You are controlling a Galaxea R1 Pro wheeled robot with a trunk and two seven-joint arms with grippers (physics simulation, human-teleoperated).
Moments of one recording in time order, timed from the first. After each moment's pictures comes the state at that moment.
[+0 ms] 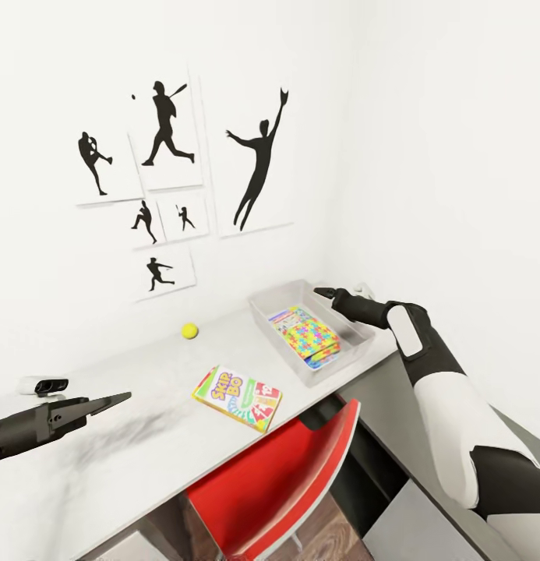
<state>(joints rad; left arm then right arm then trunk) -0.31 0.42 0.37 -1.43 0.40 1.00 -1.57 -1.05 -0.04 -0.11 -0.77 -0.59 0.76 0.35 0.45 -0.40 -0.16</state>
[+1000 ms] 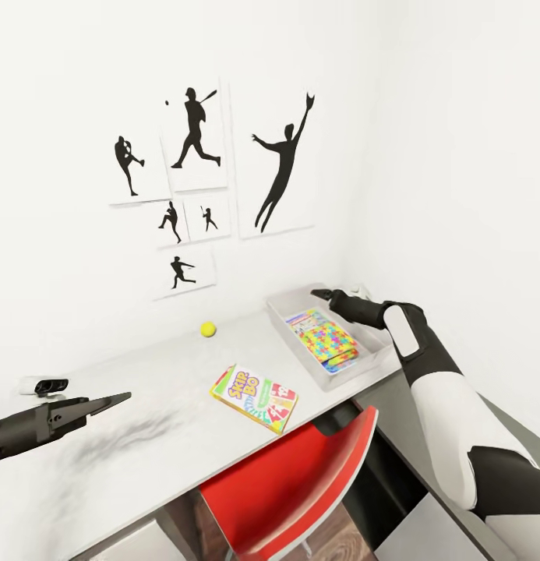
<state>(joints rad) -0.31 0.42 0.37 -1.43 0.40 1.00 -1.57 -1.05 -0.04 -0.10 -0.78 -0.58 0.76 0.32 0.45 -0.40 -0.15</state>
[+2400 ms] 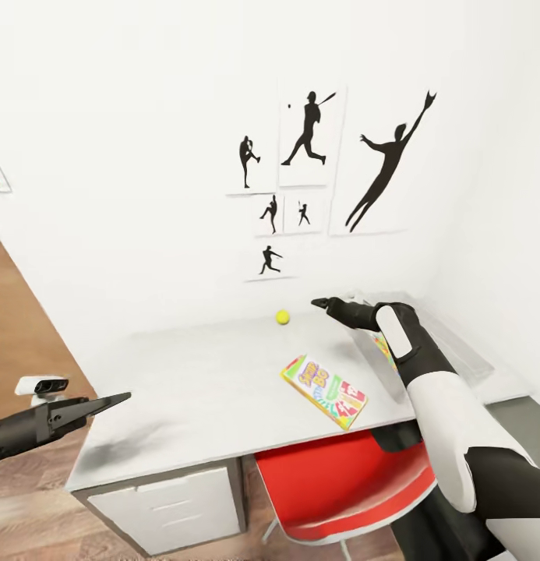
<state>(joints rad) -0.31 0.42 0.37 -1.43 0.40 1.00 -1.57 -1.05 -0.03 -0.02 -0.78 -0.58 0.76 0.13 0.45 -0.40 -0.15</state>
